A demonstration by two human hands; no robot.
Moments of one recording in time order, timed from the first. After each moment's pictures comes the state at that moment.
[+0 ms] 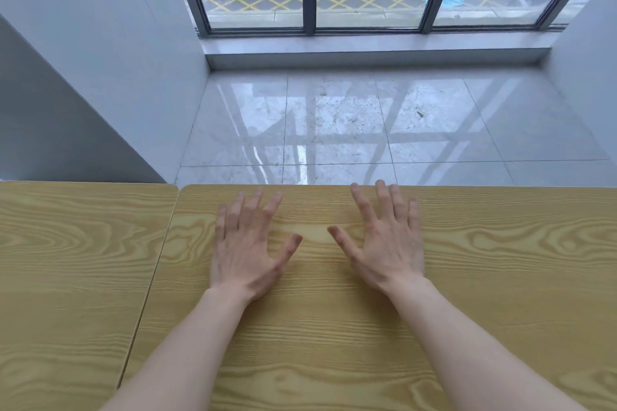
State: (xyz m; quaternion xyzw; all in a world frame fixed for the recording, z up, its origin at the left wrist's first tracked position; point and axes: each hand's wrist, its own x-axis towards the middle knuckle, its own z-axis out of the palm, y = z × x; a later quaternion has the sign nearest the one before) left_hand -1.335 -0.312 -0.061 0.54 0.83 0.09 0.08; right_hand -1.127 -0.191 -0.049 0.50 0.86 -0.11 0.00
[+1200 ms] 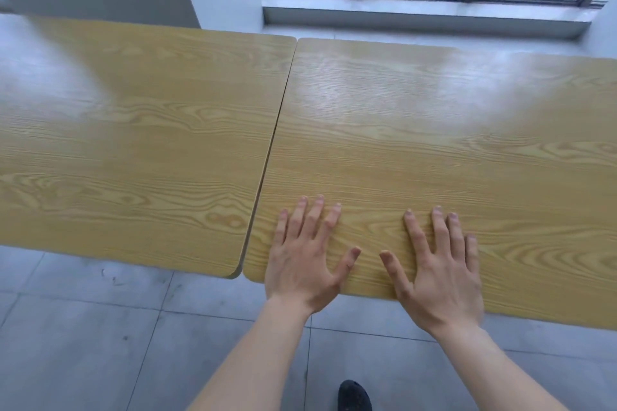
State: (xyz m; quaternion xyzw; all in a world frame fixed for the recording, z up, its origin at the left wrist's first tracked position) left_hand -1.194 -0.725 -0.086 0.56 0.82 0.13 0.08; right_hand -0.996 -0.628 -0.083 0.52 0.85 -0.09 -0.03
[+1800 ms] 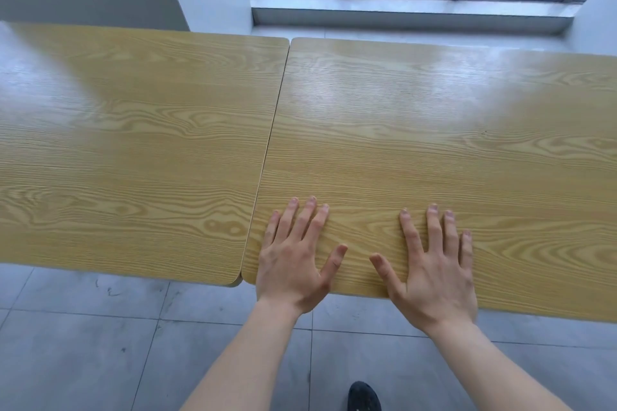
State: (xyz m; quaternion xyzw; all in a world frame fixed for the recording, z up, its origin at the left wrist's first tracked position) left_hand -1.212 -0.730 -0.090 0.55 0.81 0.16 0.07; right_hand -1.009 -0.635 -0.084 0.52 0.85 -0.06 -0.02
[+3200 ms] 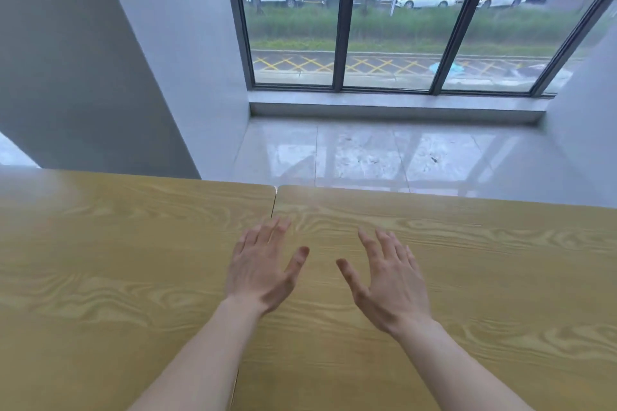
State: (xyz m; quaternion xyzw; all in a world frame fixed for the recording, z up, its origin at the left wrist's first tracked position) left_hand -1.385 -0.485 0.028 0.52 0.83 0.15 0.10; right_hand -1.180 -0.391 0.035 0.49 0.85 -0.18 -0.04
